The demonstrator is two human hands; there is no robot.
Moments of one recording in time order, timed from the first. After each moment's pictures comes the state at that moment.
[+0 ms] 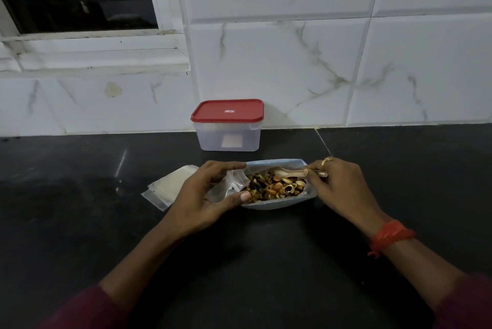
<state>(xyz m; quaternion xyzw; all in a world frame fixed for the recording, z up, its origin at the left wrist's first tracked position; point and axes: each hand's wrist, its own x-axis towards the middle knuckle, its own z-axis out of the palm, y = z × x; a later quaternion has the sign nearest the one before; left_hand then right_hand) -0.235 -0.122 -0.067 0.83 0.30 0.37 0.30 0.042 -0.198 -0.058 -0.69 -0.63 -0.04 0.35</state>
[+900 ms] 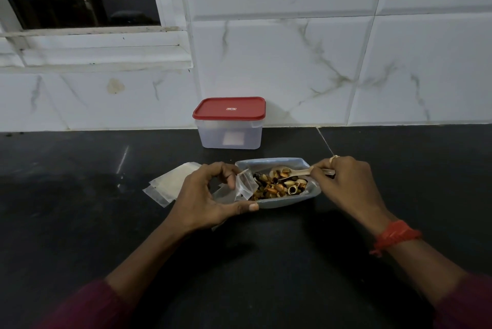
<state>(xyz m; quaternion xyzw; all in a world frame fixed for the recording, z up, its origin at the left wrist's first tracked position) -0.229 -0.129 -0.061 0.80 0.33 0.39 0.32 0.036 -0.208 -0.046 -0.73 -0.58 0.01 0.37</state>
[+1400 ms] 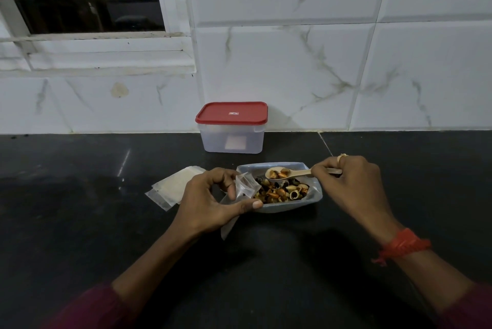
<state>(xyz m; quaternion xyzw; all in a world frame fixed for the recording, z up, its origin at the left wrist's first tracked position) -0.222 -0.136 -0.063 0.77 0.34 0.43 0.32 0.025 -0.218 -0.028 -0.71 -0.56 0.01 0.43</state>
